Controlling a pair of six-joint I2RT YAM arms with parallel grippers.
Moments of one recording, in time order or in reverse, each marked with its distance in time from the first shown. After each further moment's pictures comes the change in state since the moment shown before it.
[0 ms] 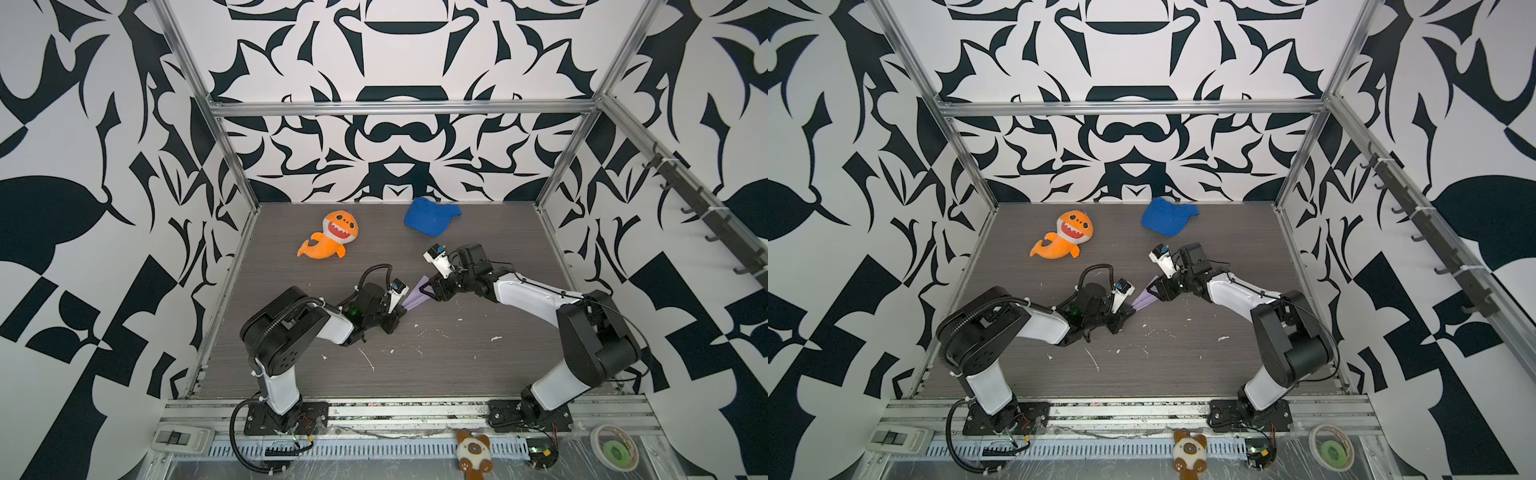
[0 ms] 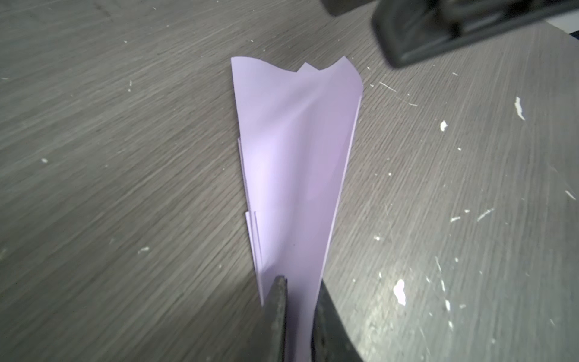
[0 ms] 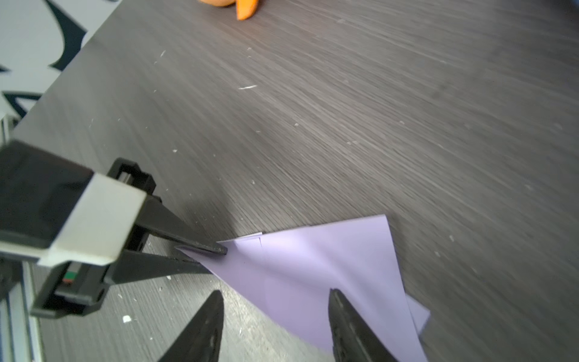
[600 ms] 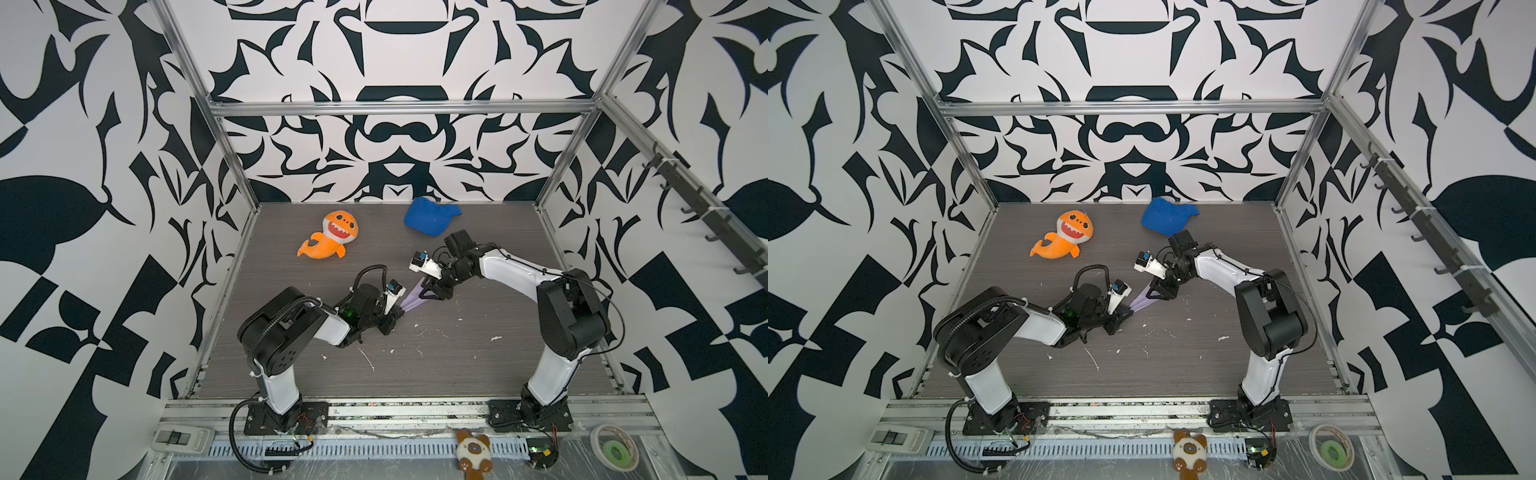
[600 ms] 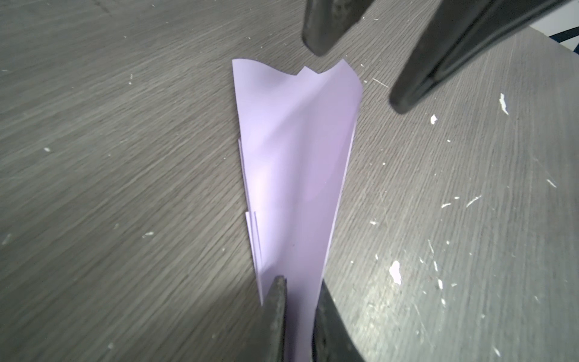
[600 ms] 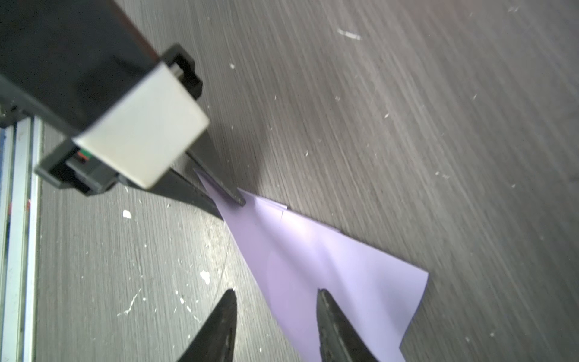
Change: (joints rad) left arm 0.023 -0.007 -0.033 0.036 0.039 0.007; right arm 0.000 0.173 0.299 -0.479 -0.064 -0.565
